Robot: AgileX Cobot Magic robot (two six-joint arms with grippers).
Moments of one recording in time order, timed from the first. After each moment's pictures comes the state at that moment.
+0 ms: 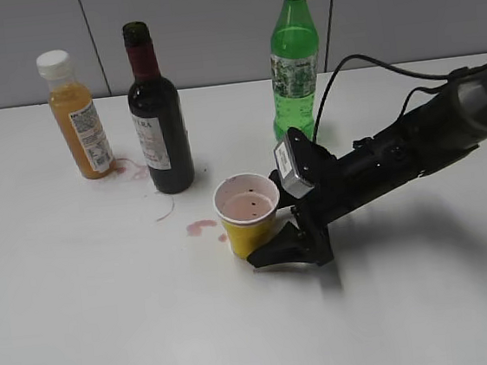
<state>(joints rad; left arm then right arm) 0.01 0.00 -0.47 -0.13 1.09 0.17 0.33 2.27 -1.12 -1.69 -1.01 0.69</state>
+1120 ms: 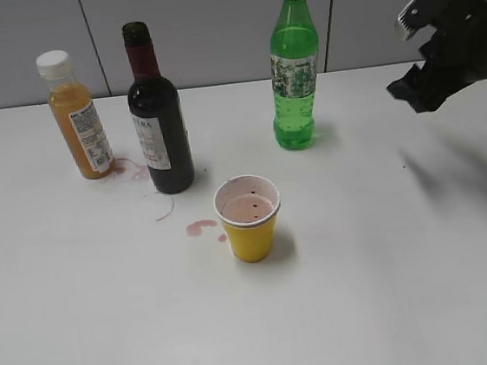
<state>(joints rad) 0.01 0.00 -0.47 -0.13 1.09 0.17 0.09 1.81 -1.03 -1.66 -0.21 1.05</state>
